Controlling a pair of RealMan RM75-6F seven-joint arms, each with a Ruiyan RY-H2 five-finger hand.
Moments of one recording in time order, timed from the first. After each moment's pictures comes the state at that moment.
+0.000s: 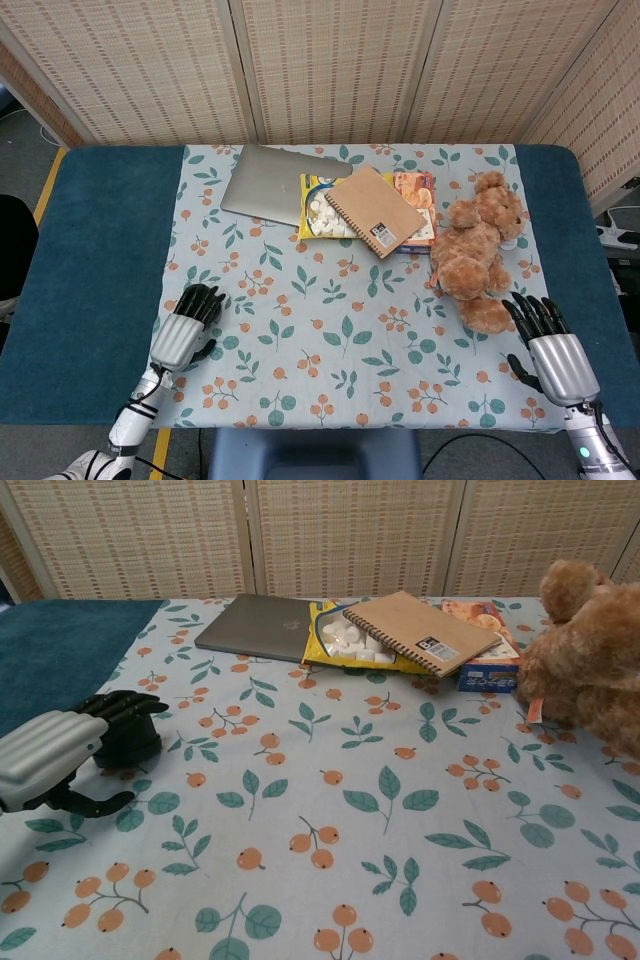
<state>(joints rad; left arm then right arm) -0.39 -1.78 -0.05 -1.03 1.55 1.20 0.12 0.10 -1.15 -0.01 -1.63 -1.59 1.43 -0.17</state>
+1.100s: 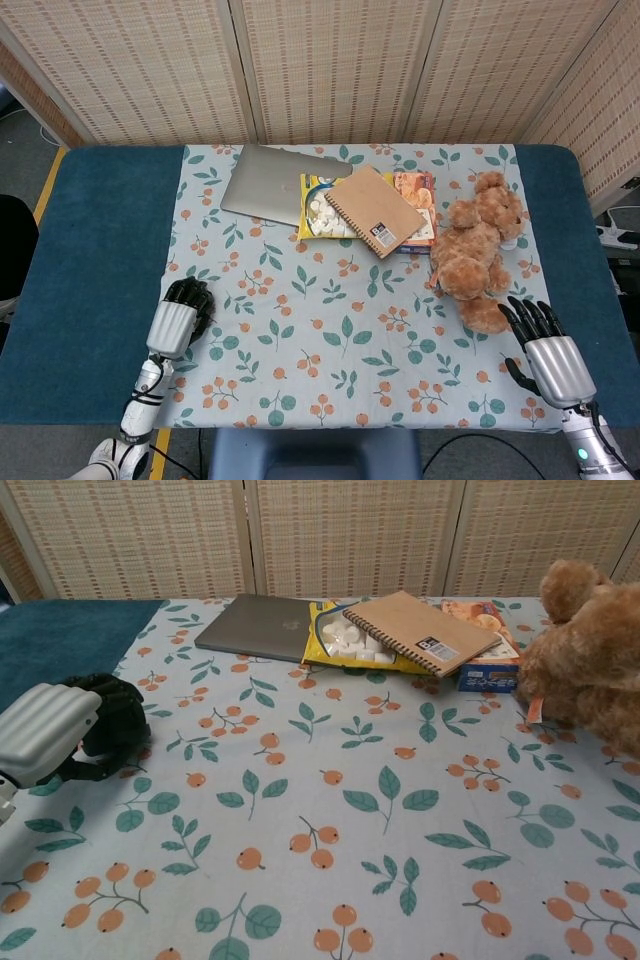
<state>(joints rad) -0.42 -2.05 -0.08 -0.51 1.56 1.41 -0.02 0.10 -1.14 -0.02 -1.64 -1.59 1.41 -0.18</state>
